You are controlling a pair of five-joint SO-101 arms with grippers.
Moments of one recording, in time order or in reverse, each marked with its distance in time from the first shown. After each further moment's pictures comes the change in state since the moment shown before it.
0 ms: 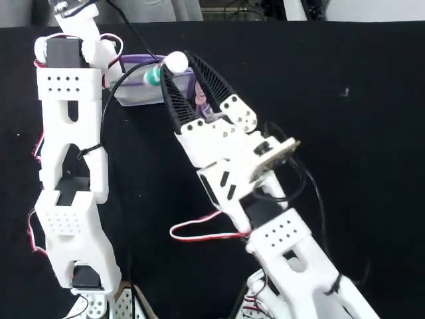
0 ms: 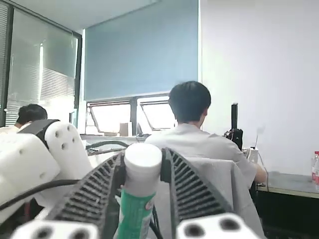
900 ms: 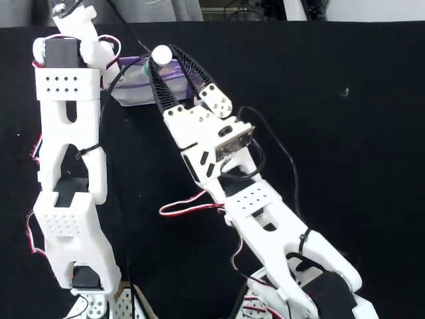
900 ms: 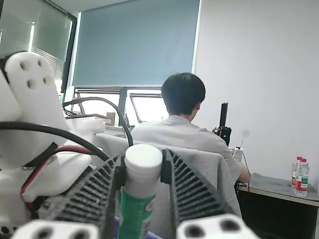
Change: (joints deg) left arm -0.6 -0.3 1.8 -0.1 0.0; right arm 1.0 23.0 -4.2 -18.0 5.9
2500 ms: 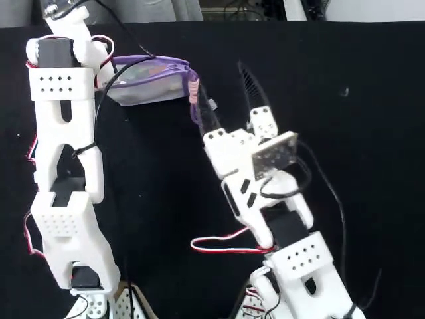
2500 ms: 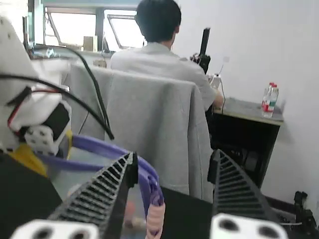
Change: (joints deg) left arm -1.9 -0.3 0.1 0.0 0.1; right arm 6.2 -40.6 11.3 50.8 0.0
